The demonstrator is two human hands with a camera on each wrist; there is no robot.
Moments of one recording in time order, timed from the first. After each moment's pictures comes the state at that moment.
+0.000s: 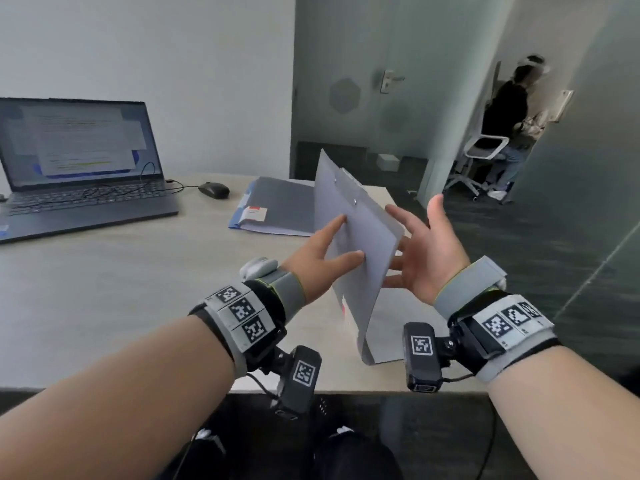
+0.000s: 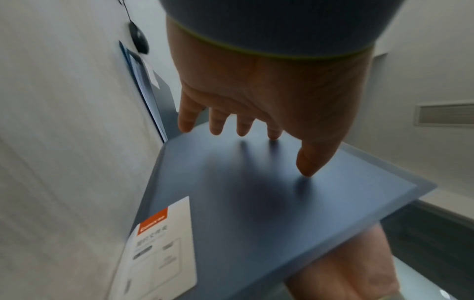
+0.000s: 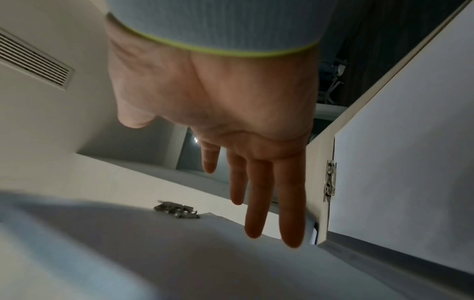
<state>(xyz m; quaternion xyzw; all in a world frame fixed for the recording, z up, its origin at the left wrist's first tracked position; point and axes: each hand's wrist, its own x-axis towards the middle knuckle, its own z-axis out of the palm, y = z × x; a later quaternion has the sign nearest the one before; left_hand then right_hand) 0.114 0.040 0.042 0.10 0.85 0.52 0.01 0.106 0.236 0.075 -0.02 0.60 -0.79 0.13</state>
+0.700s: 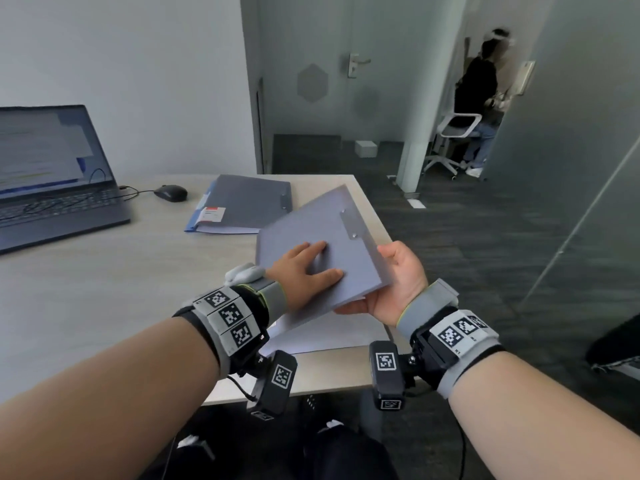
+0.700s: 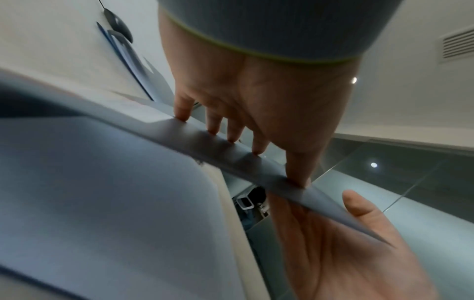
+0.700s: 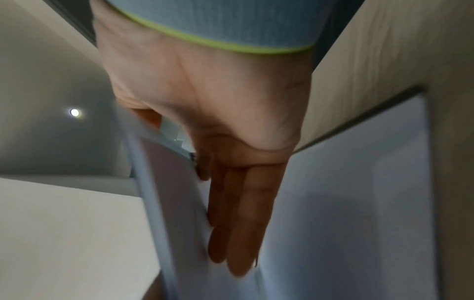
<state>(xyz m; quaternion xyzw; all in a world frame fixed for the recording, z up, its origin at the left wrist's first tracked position) 0.086 0.093 0.012 0.10 0.94 0.31 0.04 0.100 0.278 0.014 0.05 0.50 -0.84 0.20</state>
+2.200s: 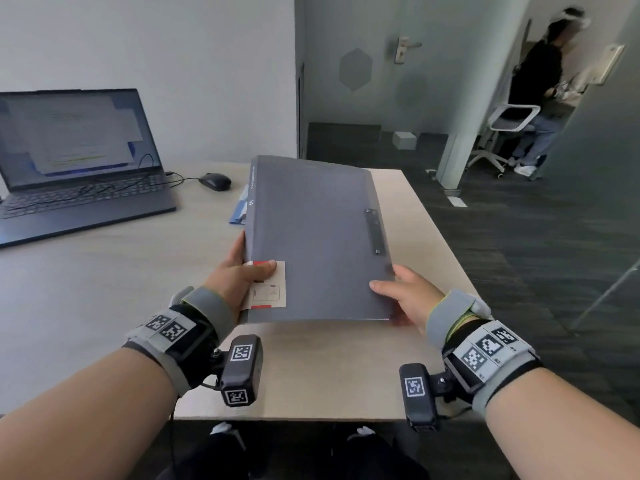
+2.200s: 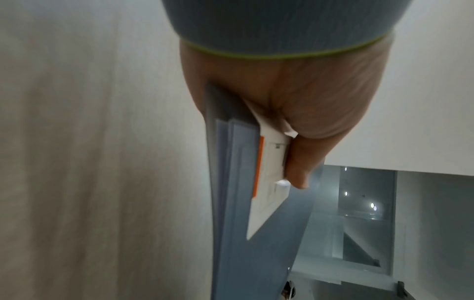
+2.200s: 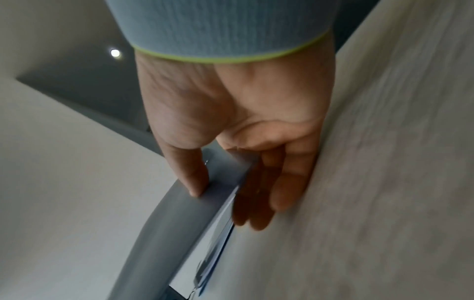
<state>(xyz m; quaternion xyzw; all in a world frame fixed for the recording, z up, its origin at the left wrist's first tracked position) 0.065 -0.045 -0.027 -0.06 0.60 0.79 0.04 0.046 0.248 -0.042 0.04 0.78 -0.61 0.12</state>
